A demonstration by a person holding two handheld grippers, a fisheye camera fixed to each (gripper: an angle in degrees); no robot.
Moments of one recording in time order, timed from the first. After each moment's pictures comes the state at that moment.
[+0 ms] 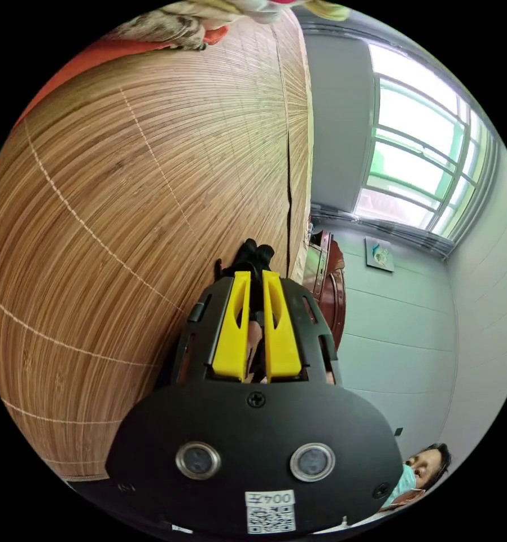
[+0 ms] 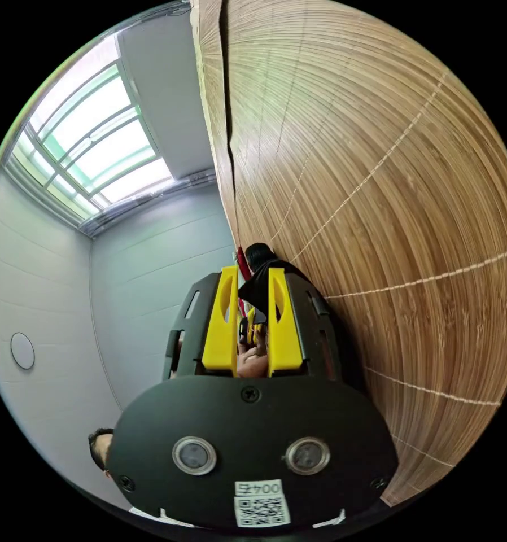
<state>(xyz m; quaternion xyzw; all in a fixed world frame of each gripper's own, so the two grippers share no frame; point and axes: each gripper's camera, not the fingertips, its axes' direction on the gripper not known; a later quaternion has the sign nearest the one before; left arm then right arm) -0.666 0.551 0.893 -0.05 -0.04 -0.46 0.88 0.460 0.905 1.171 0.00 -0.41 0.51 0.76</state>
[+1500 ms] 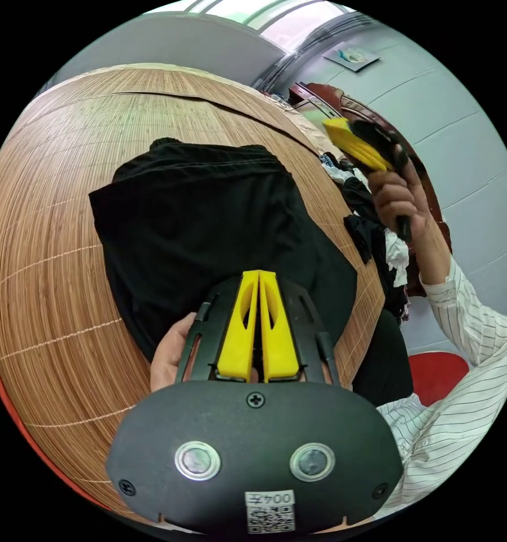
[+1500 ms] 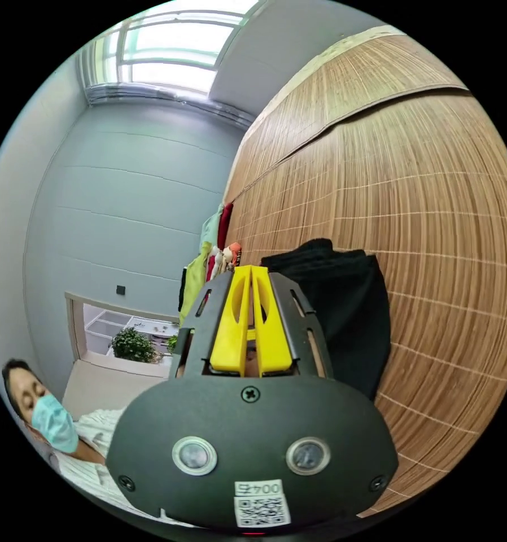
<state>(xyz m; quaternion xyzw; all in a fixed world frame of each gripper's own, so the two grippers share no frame) -0.430 0.605 1.125 -0.35 -0.15 -0.01 0.92 0.243 0.785 1.105 -0.06 -0.29 0.25 0.92</state>
